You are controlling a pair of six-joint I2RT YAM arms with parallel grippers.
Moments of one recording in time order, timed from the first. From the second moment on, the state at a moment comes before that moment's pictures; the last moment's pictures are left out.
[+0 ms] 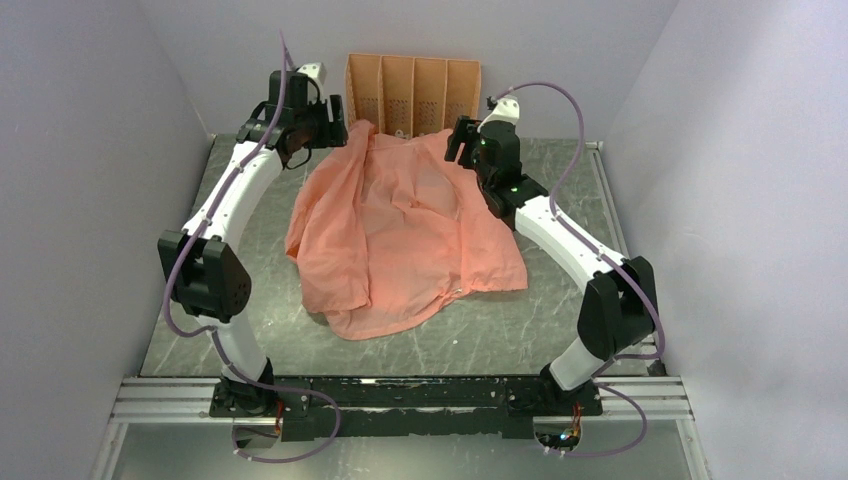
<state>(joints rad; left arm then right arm) -0.26 1.81 1.82 -0.53 0.04 -0.21 0.46 1.61 1.31 0.10 0.31 0.31</state>
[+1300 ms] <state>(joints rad) -0.41 1.32 1.07 -0.67 0.23 -0.44 0.71 1.32 0.84 -0.05 -0.10 0.50</state>
